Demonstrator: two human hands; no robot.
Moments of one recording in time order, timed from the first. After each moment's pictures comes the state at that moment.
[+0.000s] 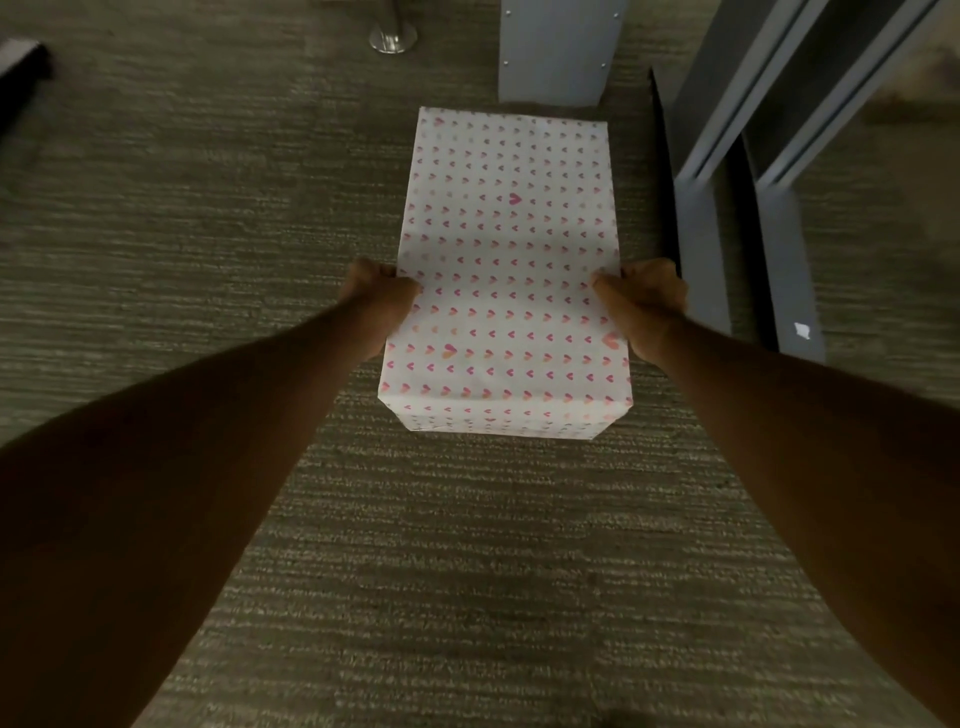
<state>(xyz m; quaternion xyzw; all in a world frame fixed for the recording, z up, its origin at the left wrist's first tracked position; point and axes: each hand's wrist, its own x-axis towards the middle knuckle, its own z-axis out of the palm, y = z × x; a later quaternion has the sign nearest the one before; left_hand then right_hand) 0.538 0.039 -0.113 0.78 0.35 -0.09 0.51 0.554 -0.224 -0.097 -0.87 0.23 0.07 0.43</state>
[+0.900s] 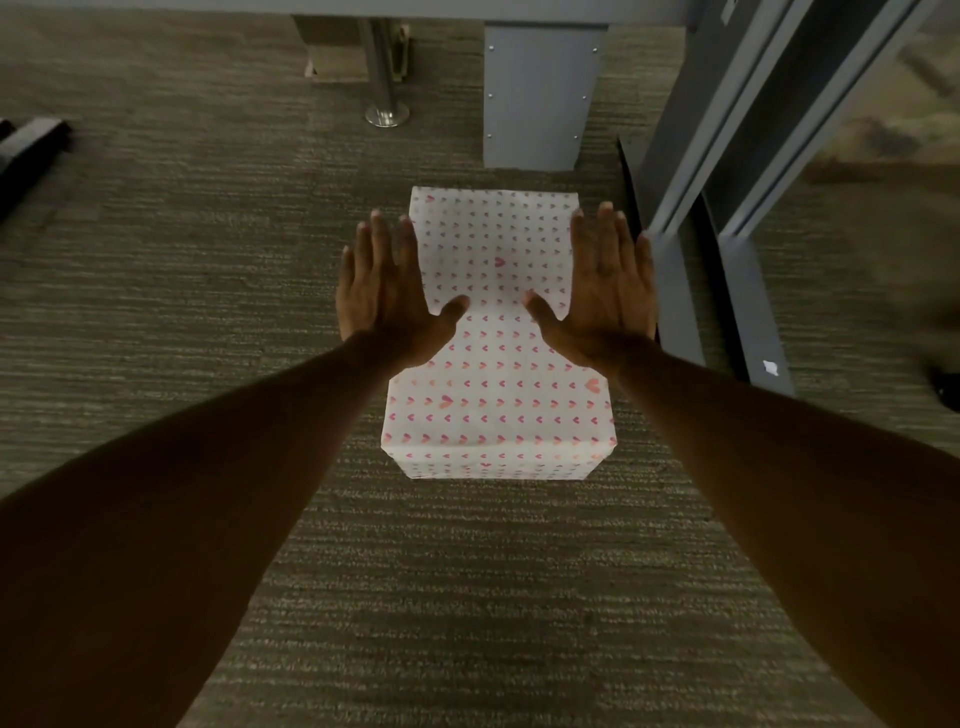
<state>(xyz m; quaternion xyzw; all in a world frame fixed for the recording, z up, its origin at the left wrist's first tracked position) 0.542 0.023 -0.077 0.99 0.05 0.09 0.06 0.561 -0.205 -0.067 -0.99 -0.10 -0.09 0.07</state>
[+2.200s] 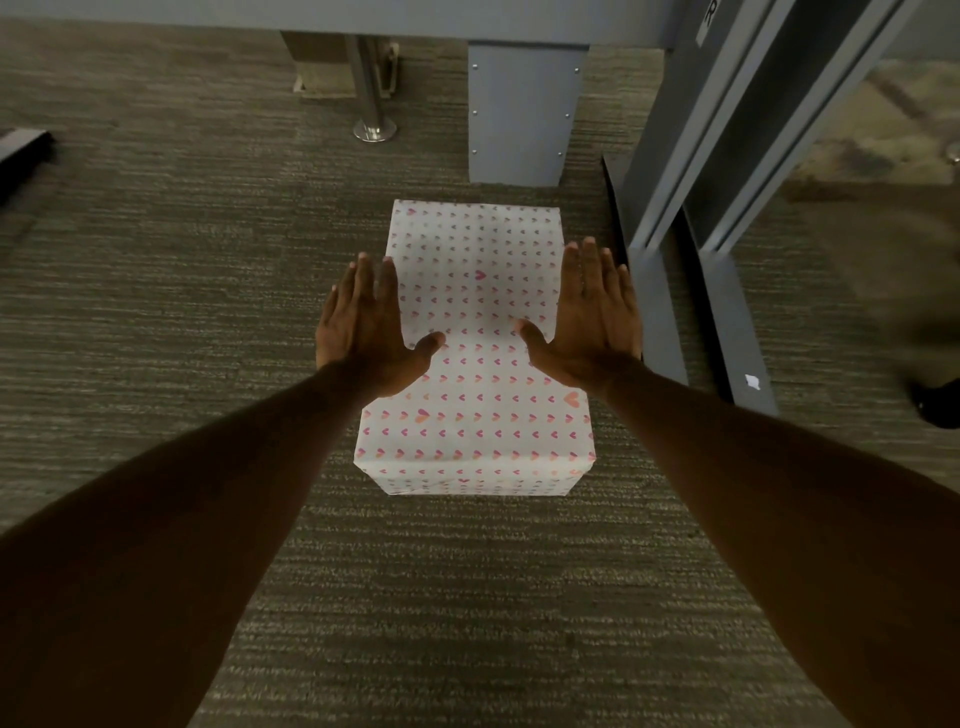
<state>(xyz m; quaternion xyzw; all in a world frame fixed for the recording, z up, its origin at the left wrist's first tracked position) 0.533 0.024 -0.095 0.99 0.04 0.06 0.09 0.566 -0.221 -0.085 -0.99 -0.10 -0.05 0.06</state>
